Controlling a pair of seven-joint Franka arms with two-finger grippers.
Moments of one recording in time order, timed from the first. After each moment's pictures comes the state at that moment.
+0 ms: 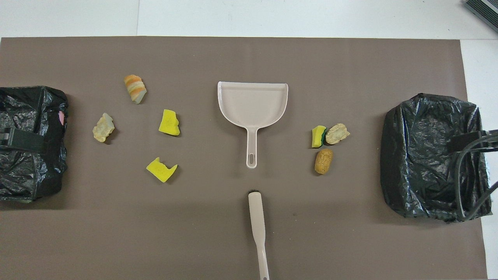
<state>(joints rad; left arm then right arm) -0.07 -0.08 0.00 -1.54 0.00 1.43 0.01 0.02 -0.10 -0.06 -1.62 -0.04 1.51 -0.05</state>
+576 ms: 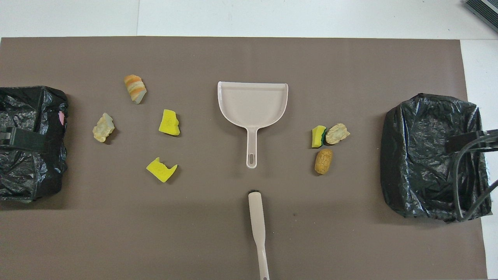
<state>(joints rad) -0.07 -0.08 0.00 -1.54 0.00 1.43 0.01 0.02 -0.10 -0.05 -1.62 -0.04 1.51 -0.05</state>
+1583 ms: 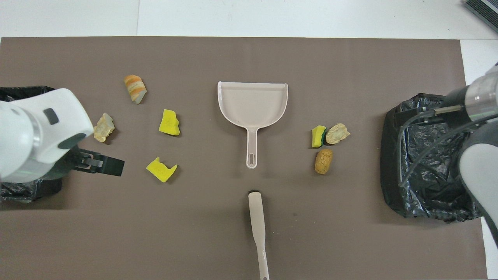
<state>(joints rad) -0.15 -0.15 -0.18 -1.71 -0.01 1.53 -0.07 0.11 0.03 -0.05 -1.67 0.06 1.78 -0.04</state>
